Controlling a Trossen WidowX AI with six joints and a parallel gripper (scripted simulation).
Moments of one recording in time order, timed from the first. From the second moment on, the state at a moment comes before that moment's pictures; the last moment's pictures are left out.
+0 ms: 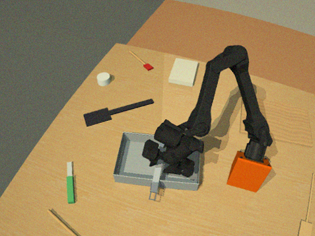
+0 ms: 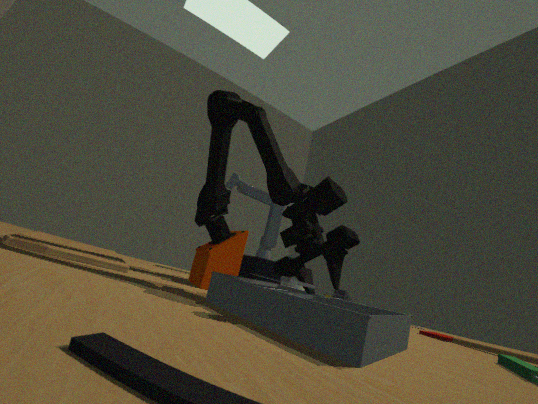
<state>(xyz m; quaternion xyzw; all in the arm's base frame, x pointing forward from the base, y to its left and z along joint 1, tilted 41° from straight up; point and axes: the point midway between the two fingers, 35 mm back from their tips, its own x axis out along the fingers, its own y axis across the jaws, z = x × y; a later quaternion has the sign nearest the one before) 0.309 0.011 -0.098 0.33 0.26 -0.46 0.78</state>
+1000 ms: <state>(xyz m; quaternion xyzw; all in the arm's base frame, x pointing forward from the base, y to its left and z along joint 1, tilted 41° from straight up) 0.321 -0.009 -0.121 0.33 0.25 -0.46 0.78</state>
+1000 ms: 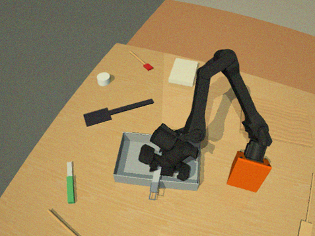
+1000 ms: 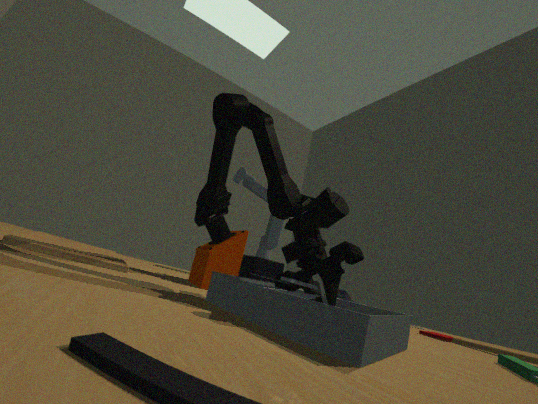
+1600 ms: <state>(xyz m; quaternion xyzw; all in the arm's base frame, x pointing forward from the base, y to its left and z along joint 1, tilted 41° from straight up) 0.314 0.002 -0.110 0.32 0.27 -0.47 0.77</state>
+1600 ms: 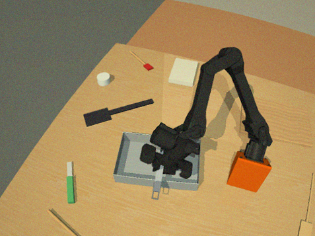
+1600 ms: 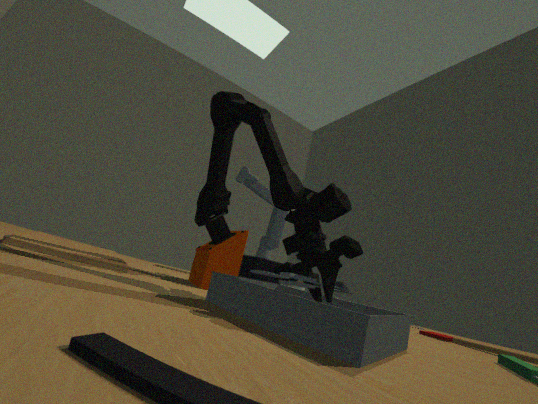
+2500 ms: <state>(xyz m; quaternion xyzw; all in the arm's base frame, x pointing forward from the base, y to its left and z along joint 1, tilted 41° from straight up) 0.328 0.040 -0.068 0.32 0.28 -0.50 0.75</state>
